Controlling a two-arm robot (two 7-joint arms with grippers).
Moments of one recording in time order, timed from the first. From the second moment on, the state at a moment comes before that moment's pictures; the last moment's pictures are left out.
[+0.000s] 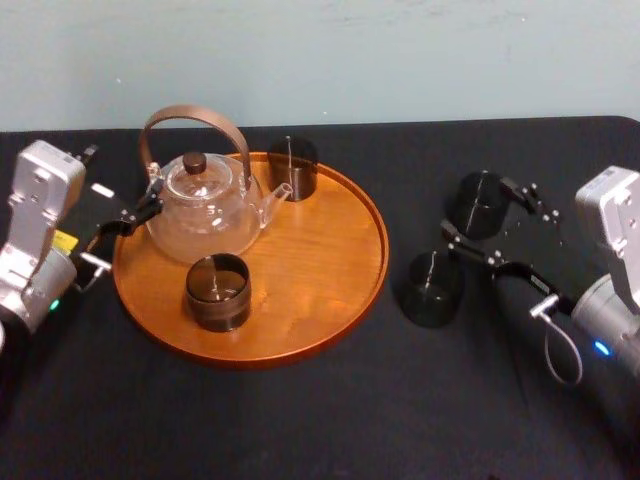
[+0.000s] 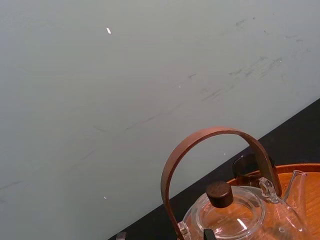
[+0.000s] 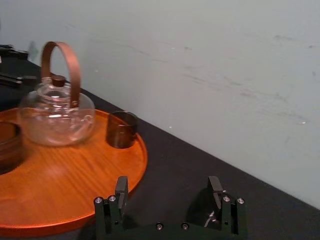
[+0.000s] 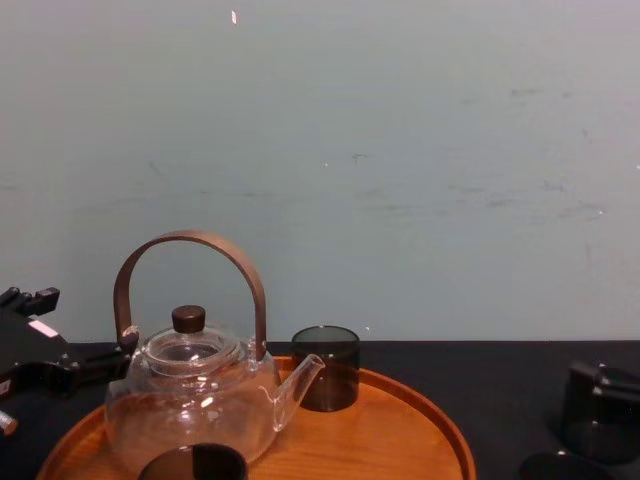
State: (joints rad) left arm -0.20 0.60 0.45 -1.41 -0.25 -0.12 0.03; right arm -0.02 0.65 -0.38 -1.70 0.33 -0.08 0.12
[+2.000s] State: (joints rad) left arm -0.20 0.60 0.45 -1.41 -0.25 -0.12 0.03; right arm -0.10 0.53 -0.30 -1.62 0.36 0.01 0.31
